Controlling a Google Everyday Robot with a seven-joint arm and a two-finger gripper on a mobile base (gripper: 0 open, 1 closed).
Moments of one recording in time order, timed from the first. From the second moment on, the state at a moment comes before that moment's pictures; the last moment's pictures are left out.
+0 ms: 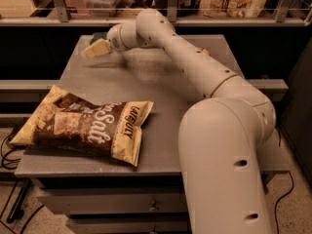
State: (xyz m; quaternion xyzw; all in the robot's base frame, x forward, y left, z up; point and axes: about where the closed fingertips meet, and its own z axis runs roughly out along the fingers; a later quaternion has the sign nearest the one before) arm 0.840 0.209 0.864 -0.44 0.70 0.28 0.49
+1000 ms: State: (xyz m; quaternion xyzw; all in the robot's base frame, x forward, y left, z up) arm 0.864 0.207 0.844 -0.40 0.73 0.26 0.48
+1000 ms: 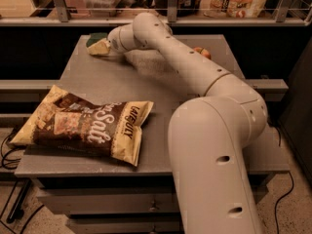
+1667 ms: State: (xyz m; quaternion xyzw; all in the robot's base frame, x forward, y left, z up) arm 0.860 0.202 0.865 -0.42 0.72 0.26 0.48
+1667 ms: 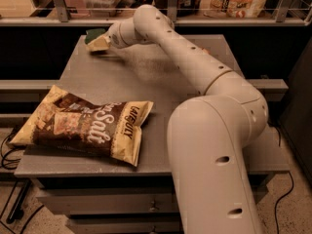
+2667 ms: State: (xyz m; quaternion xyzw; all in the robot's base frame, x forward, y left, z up) arm 0.762 0.186 0.929 -0.57 0.63 0.32 0.43
